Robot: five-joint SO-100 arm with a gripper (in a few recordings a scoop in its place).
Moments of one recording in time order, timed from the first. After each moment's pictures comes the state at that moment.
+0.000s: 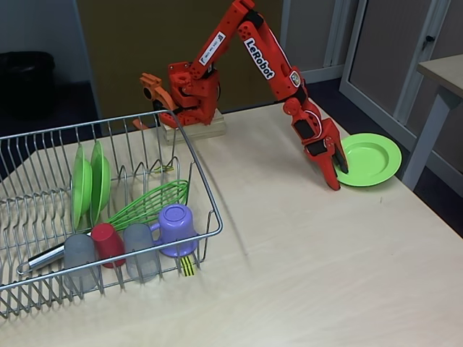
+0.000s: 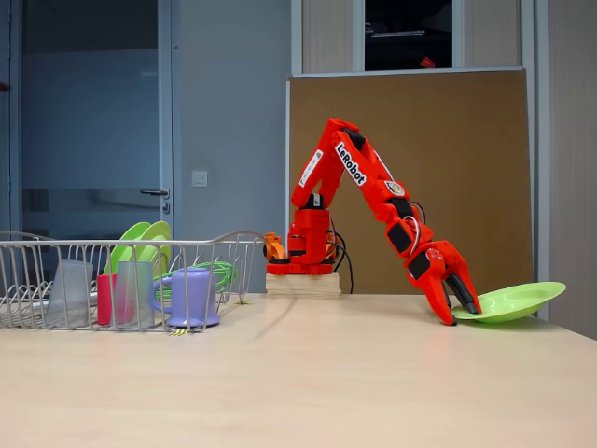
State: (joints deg) arm -50.9 57.8 114.8 0.5 91.8
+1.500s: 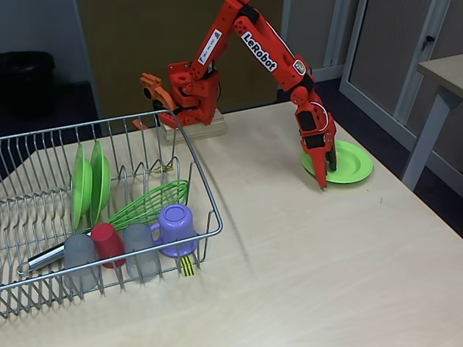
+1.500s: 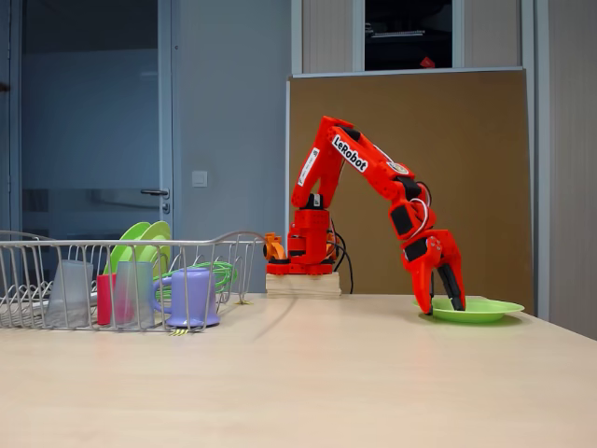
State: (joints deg) arm -50.8 64.5 107.1 19.9 88.5
